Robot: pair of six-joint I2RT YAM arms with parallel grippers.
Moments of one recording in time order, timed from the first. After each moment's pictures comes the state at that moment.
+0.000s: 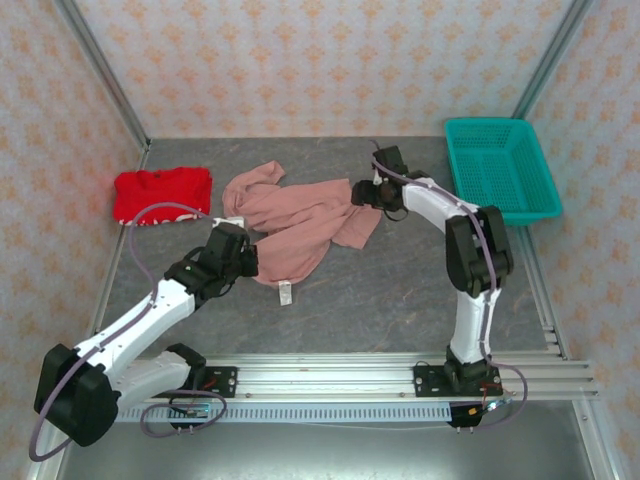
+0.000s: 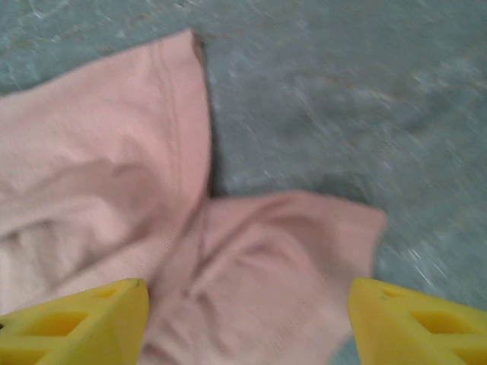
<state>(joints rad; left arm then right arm) -0.44 1.04 0.67 -0.48 -0.18 -0.49 0.34 2.01 1.51 -0.48 -0.11 0.40</state>
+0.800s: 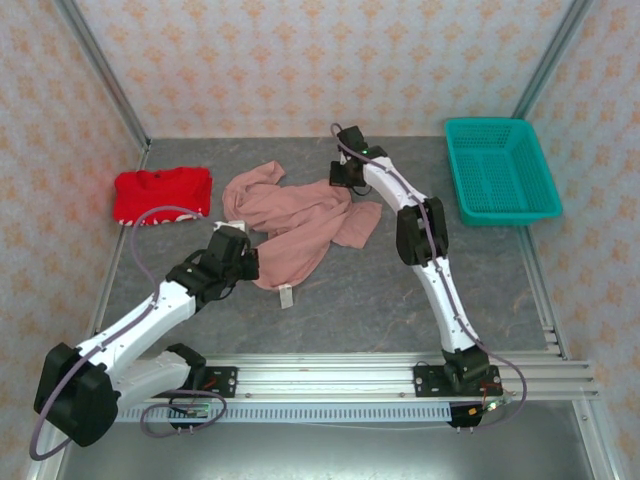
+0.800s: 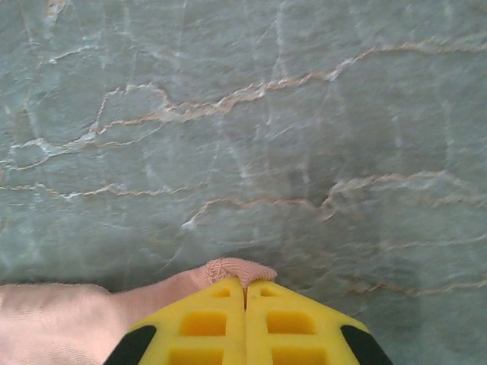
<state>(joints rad) -0.44 1.03 0.64 -0.46 -0.17 -0.50 0.40 2.65 2.44 -0.80 -0.10 0.36</state>
